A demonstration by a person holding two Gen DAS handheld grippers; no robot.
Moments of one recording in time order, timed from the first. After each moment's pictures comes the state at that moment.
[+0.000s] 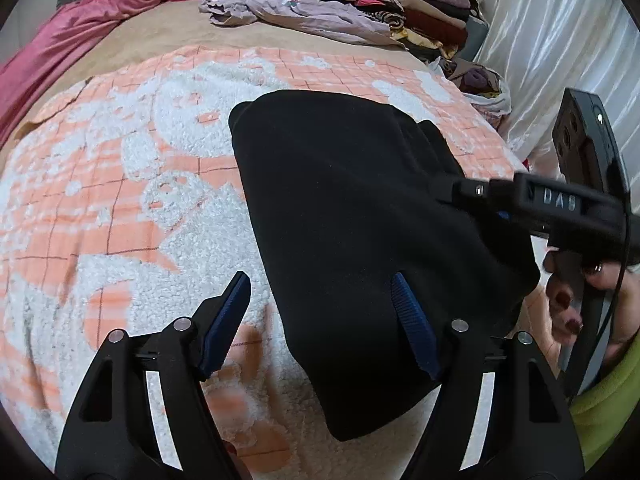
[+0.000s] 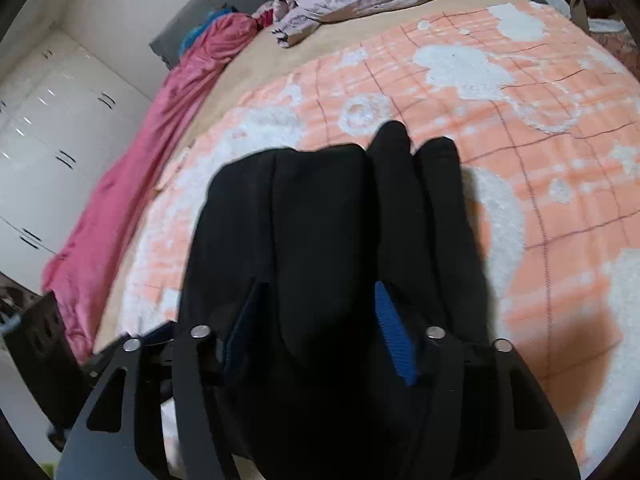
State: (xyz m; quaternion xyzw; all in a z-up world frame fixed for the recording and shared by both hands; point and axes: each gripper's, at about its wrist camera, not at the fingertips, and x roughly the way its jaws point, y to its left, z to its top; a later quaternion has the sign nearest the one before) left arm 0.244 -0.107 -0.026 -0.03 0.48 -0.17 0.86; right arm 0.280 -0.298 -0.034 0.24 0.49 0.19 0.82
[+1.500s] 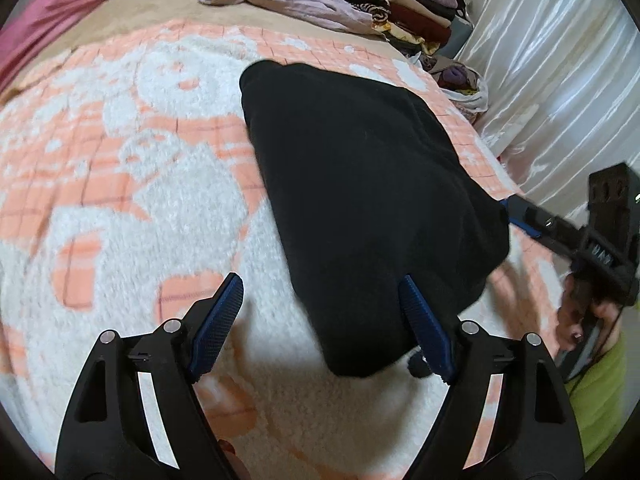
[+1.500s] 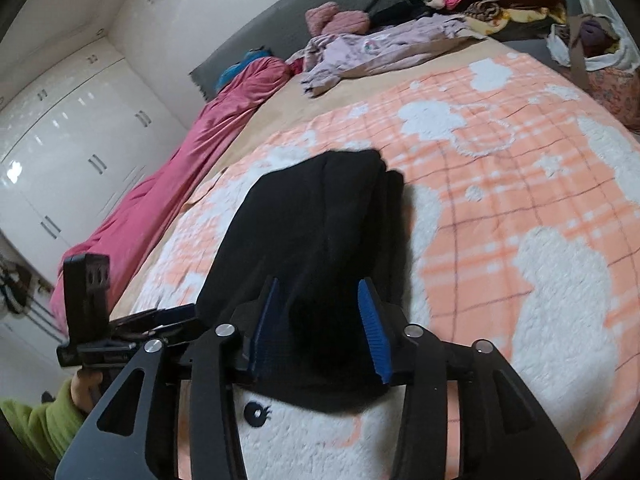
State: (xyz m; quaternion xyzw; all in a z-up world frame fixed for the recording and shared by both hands) left arm 0.216 -0.098 -0.034 -0.09 0.50 -0.22 0.83; right arm 0.189 -0.353 -0.011 0.20 0.40 0.21 0.87
